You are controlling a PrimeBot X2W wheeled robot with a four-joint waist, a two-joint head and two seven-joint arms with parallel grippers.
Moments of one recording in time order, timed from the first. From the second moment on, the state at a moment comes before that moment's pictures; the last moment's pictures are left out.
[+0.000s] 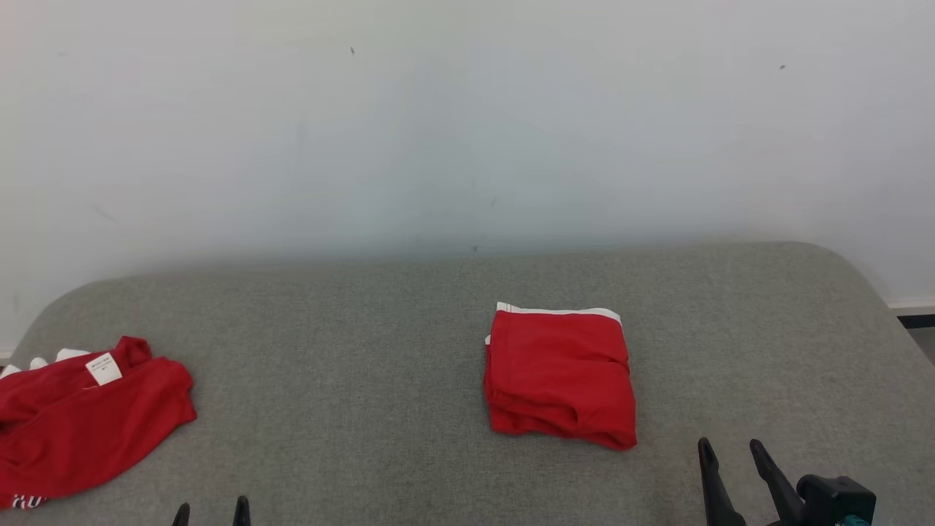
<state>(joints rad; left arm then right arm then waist) 0.14 0.22 -0.11 0.17 -0.36 0.02 -0.26 0.07 -0.05 -0.06 0.20 0.21 0.13 -0.07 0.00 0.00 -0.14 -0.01</state>
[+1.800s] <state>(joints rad) 0.18 0.21 -0.16 0.12 -0.30 0.02 -0.16 -0.44 -0.05 -0.44 0.55 0.03 0.13 0.59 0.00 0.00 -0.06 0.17</state>
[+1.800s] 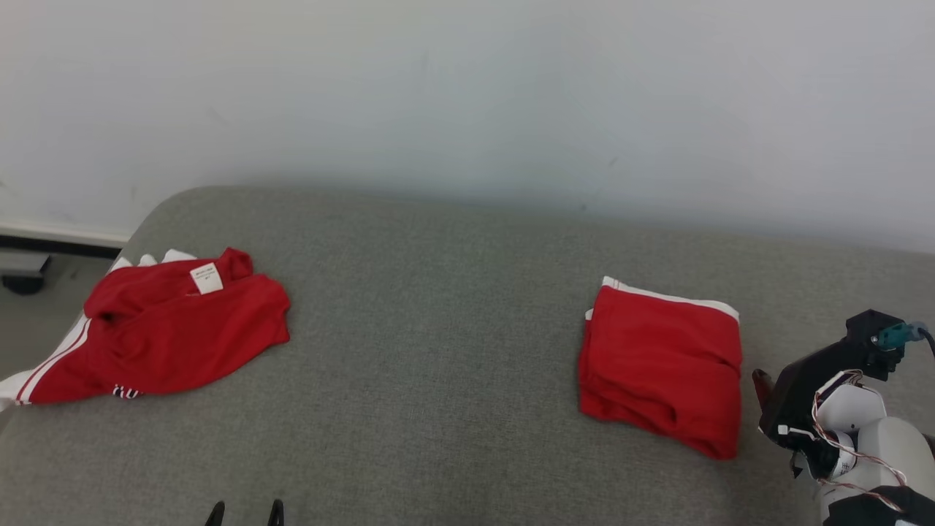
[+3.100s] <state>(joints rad) 0.02 0.25 -0.13 -0.07 -0.31 0.01 -0.23 -0.60 -0.36 -0.12 0.83 -0.25 0.13 0.37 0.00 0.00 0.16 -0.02</state>
